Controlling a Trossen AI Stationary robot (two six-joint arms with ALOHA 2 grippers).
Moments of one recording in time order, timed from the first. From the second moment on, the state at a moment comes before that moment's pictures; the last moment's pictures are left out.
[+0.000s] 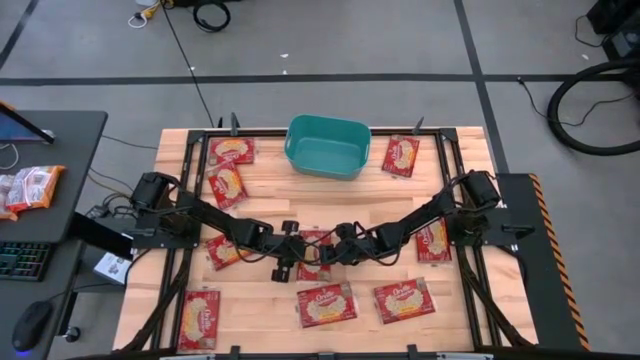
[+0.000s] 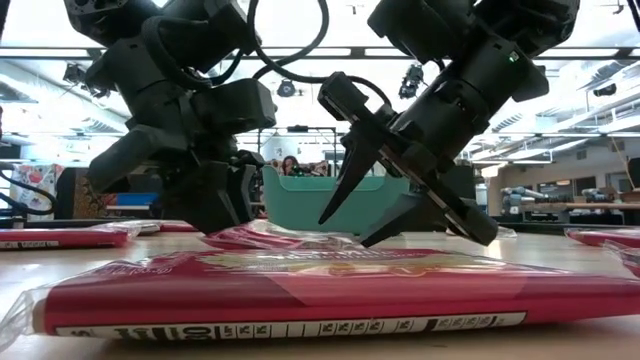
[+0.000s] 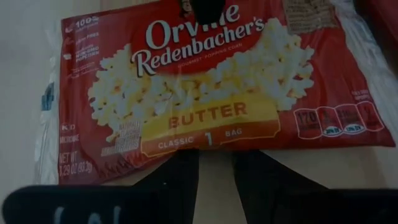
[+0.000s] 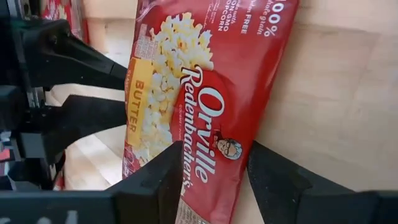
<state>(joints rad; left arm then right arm) -0.26 1.77 0.81 0.03 -0.16 -0.01 0.27 1.92 0.97 0.17 0.25 1.63</state>
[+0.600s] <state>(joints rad) -0.22 1.79 0.82 0.09 -0.16 0.08 0.26 1.84 0.97 0.17 0.28 1.46</state>
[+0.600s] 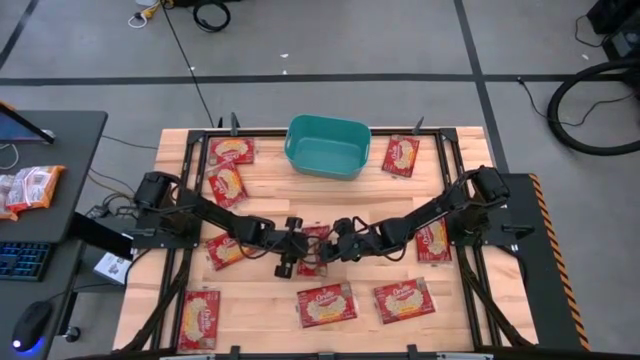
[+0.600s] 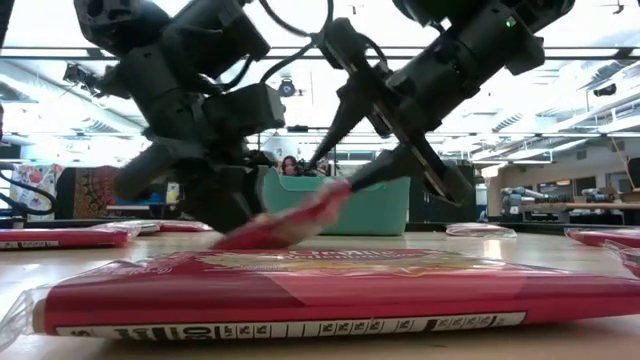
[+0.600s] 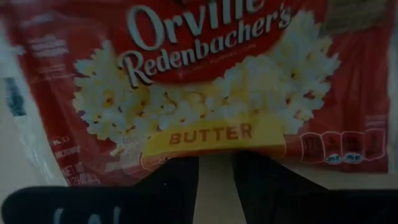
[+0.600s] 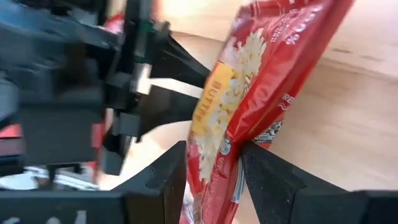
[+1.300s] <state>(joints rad) -0.19 1.79 0.82 0.09 -0.16 -0.02 0.24 1.84 0.97 0.05 0.37 1.46</state>
